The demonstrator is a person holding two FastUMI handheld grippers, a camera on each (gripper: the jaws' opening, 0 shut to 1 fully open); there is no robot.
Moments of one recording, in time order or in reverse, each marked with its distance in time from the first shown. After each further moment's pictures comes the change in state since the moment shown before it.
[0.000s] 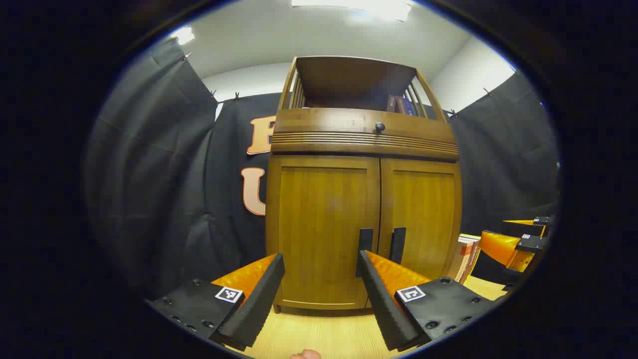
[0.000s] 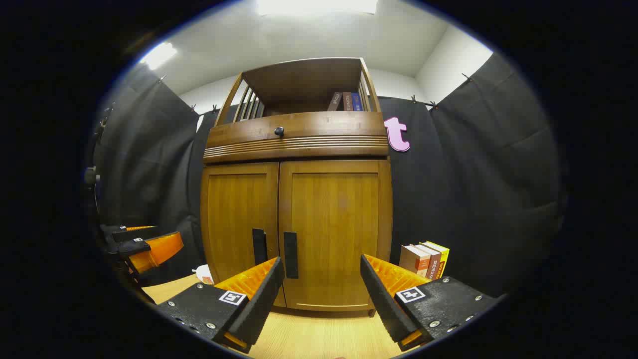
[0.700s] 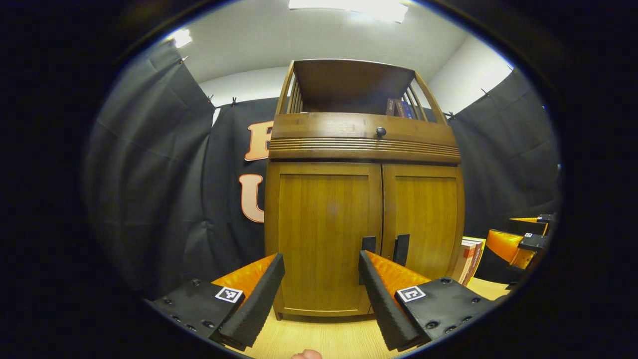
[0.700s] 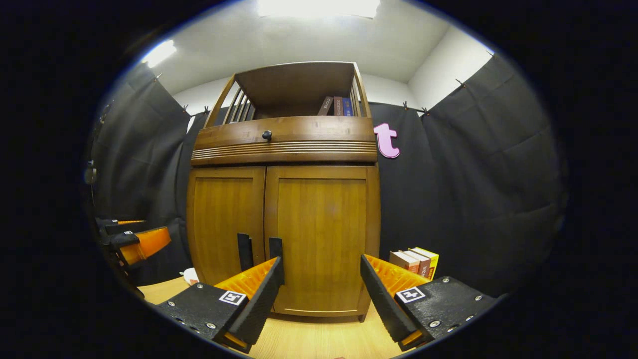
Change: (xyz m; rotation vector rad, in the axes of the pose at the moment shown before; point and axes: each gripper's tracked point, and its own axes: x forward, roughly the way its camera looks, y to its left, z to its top) left arm 0.015 0.008 0.011 0.020 -0.045 -0.020; right arm 0.009 -0.019 0.006 -0.028 -0.036 -0.064
